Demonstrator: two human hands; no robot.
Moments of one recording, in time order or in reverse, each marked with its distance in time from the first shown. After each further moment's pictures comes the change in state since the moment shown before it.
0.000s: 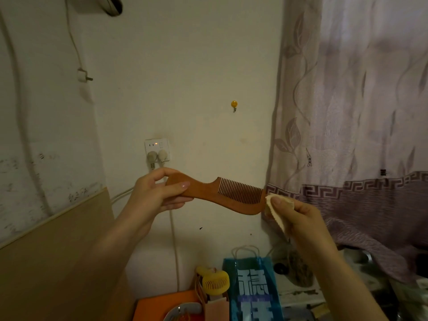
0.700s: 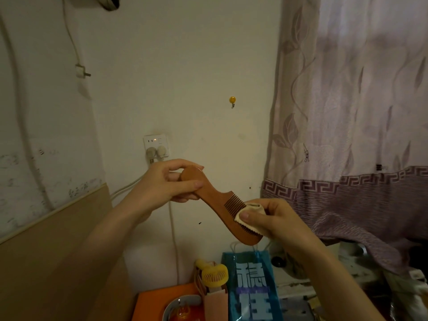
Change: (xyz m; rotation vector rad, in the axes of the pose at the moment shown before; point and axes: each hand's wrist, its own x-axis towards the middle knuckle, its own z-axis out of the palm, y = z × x) left_hand -0.007 0.024 0.009 0.300 -0.239 0.057; right_hand -0.013 -0.011 0.020 -0.142 -0.441 0.043
